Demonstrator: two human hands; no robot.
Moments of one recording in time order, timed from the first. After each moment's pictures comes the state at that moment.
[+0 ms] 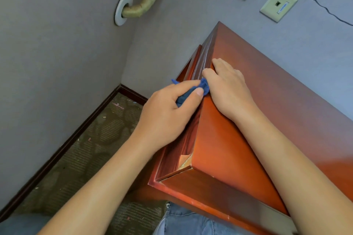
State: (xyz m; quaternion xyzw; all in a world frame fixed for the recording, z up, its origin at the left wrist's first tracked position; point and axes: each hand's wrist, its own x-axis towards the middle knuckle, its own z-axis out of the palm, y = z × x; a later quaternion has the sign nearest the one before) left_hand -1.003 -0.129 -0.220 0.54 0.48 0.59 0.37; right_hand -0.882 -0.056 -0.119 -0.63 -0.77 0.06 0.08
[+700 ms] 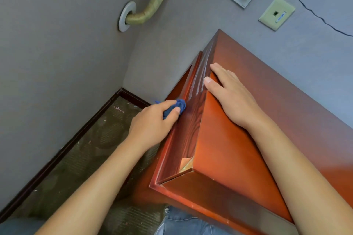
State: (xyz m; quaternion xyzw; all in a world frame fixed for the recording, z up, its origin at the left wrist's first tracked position) left_hand -1.016 -0.119 -0.260 0.54 0.63 0.44 0.34; right_hand -0.856 -0.050 -0.111 -0.57 -0.82 0.09 0.07
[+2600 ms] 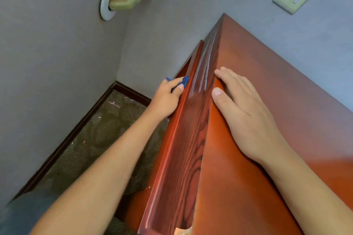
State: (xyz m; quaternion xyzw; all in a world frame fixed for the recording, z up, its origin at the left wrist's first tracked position) left_hand -0.992 0.032 -0.292 0.47 0.55 0.53 0.44; right_hand -0.856 -0.055 -0.114 -0.58 -0.80 0.10 0.11
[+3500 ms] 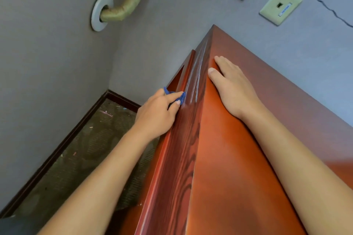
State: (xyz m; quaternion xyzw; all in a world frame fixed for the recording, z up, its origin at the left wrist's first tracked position) left_hand -1.003 -0.002 -0.263 0.59 0.61 0.42 0.32; right_hand -0.853 0.048 -0.114 -0.62 -0.78 0.04 0.07
